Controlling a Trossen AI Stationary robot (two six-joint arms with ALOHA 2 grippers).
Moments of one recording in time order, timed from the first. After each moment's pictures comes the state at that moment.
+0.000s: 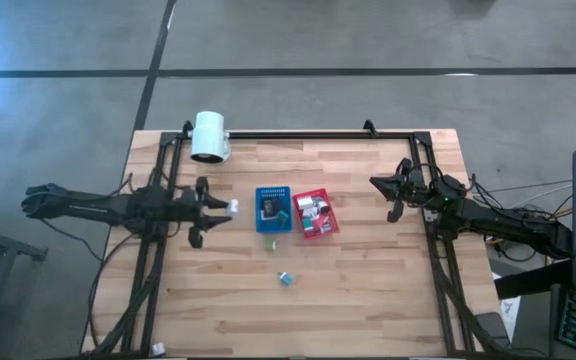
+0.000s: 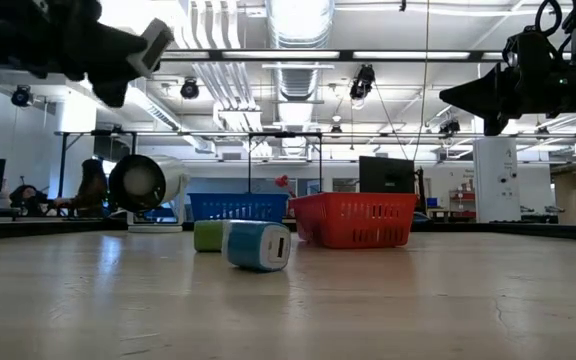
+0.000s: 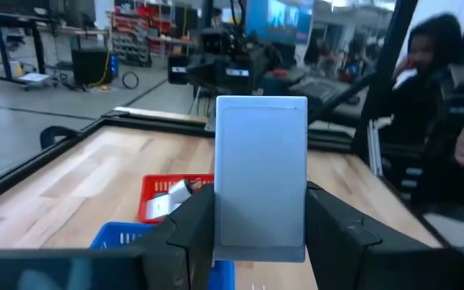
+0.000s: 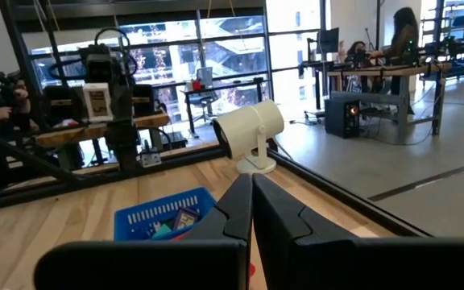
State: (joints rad) left arm -0.05 0.49 0.21 0.22 -0.05 -0.11; right arm -0.39 0.34 0.01 0.42 -0.06 0.16
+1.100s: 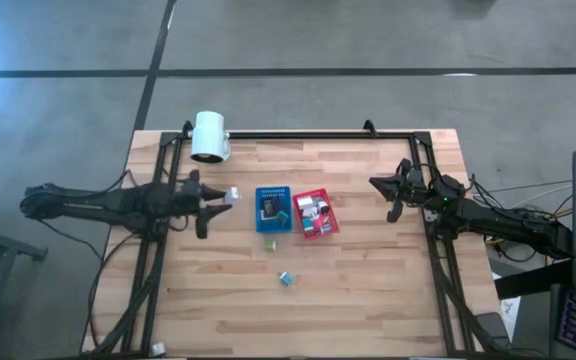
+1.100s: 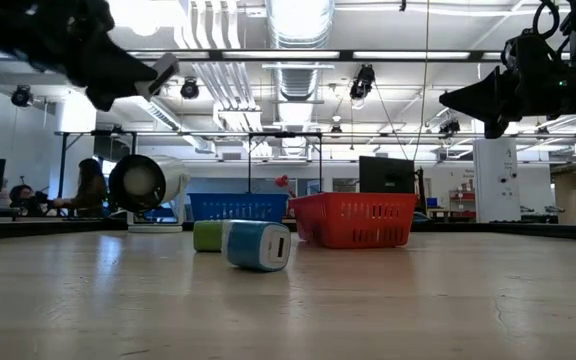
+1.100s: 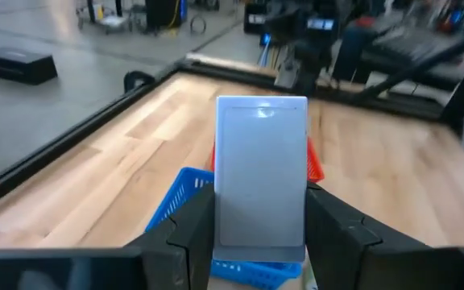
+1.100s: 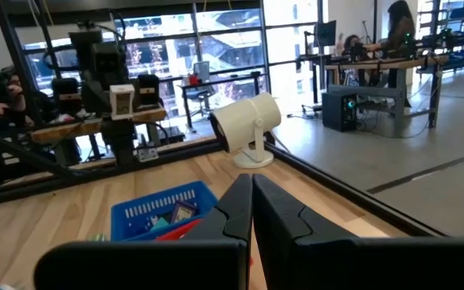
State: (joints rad) left arm -0.03 0.51 0.33 -0.10 -0.25 -0.17; right arm -0.39 0.34 0.01 0.40 -0.05 0.16
